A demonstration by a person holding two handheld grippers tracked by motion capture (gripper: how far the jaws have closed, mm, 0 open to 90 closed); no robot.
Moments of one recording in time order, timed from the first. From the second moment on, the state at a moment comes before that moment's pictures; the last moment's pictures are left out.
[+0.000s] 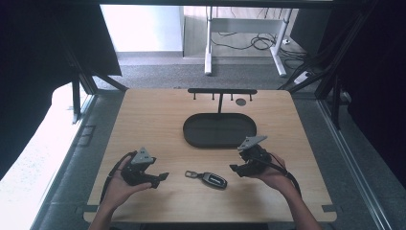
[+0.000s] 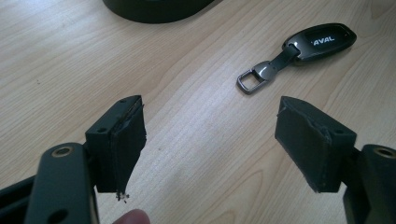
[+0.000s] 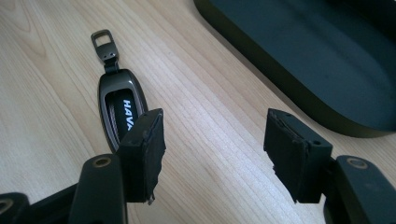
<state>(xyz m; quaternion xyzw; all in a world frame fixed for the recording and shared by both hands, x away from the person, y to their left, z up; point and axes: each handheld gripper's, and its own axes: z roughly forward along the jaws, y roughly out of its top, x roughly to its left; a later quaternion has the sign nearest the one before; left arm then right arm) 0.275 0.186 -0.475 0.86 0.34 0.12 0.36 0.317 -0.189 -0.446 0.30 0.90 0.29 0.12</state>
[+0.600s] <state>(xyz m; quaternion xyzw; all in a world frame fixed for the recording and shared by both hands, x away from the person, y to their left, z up) 0.275 0.182 -0.478 0.86 0.34 0.12 0.36 0.322 -0.165 -0.439 0.28 0.91 0.28 0.11</state>
